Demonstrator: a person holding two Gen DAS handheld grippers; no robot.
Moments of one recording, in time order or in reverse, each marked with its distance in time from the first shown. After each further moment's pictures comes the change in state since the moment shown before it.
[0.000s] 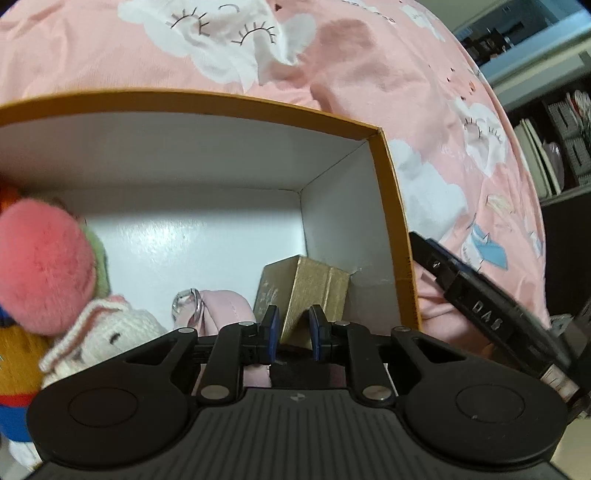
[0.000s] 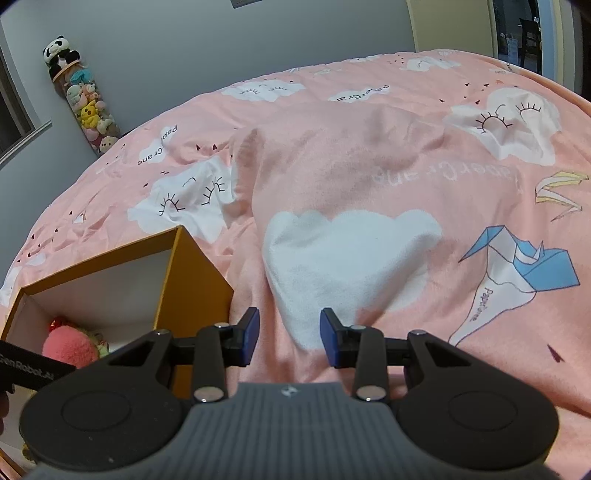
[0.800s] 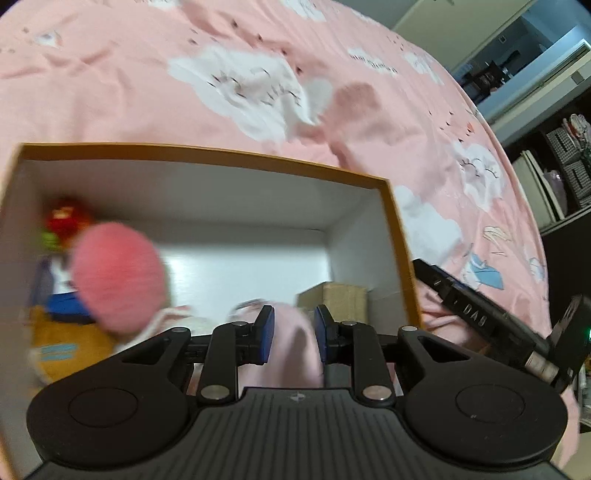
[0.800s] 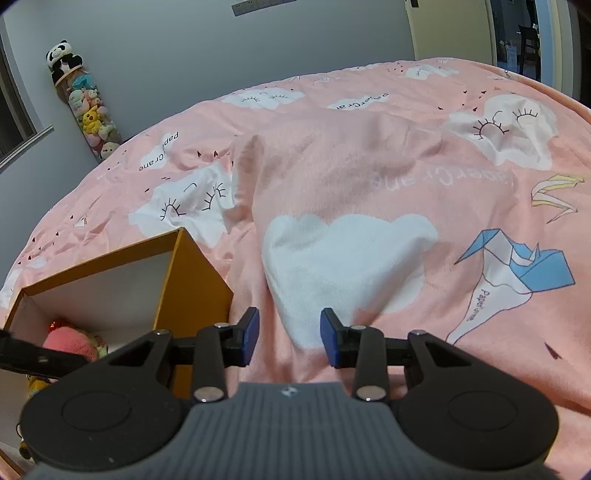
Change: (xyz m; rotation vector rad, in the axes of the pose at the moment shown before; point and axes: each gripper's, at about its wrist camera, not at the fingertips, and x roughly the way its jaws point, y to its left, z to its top) left arm -0.069 0.017 -0.028 0.040 -0.188 0.076; right arm -0.006 0.000 -0.004 -0.011 -0.030 -0.003
